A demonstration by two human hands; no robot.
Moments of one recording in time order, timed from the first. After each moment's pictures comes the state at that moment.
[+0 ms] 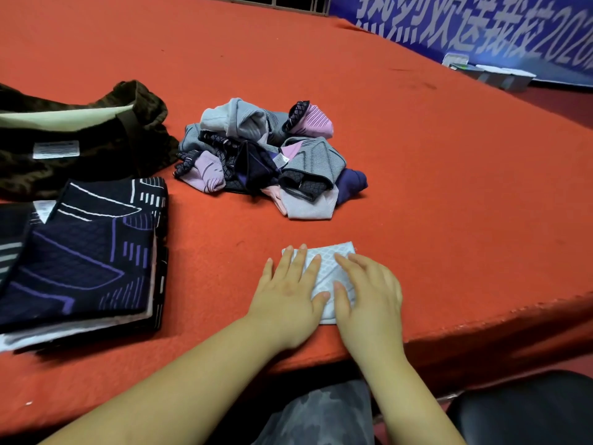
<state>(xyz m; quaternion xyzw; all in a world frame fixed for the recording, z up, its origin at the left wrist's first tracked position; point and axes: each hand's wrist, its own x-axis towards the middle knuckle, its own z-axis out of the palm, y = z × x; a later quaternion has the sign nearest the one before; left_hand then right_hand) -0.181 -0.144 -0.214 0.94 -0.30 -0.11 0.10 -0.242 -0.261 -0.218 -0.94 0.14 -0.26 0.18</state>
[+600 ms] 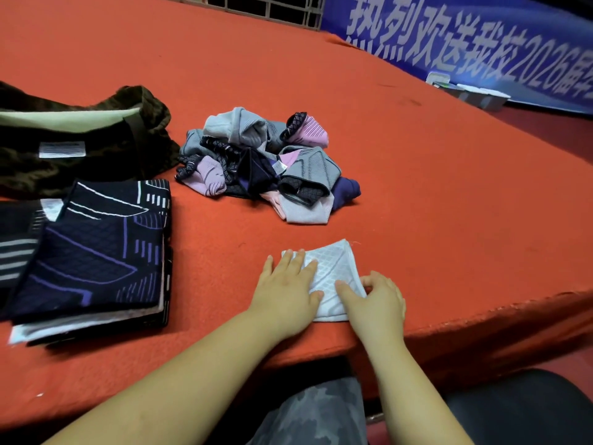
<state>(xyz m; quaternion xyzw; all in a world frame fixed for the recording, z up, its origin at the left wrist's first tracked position) -0.178 -0.140 -0.208 0.94 -0.32 -0.06 0.14 -0.241 -0.269 -0.212 -0.87 0.33 -0.17 0.31</state>
